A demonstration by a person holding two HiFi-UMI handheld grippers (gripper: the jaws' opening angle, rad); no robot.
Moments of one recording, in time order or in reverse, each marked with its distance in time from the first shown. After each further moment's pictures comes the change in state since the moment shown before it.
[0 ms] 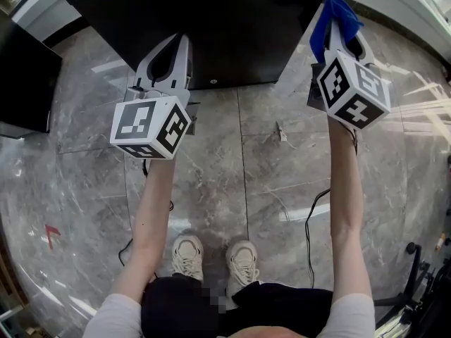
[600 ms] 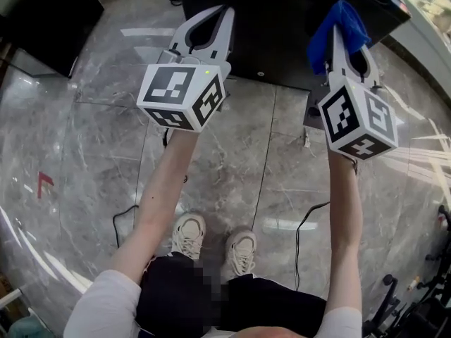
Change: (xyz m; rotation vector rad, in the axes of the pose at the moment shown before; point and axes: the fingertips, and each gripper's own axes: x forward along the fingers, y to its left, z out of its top) left arm -0.043 0.051 0.045 0.008 -0.095 0.091; right arm -0.036 0.165 0.030 0.060 -0.017 0.323
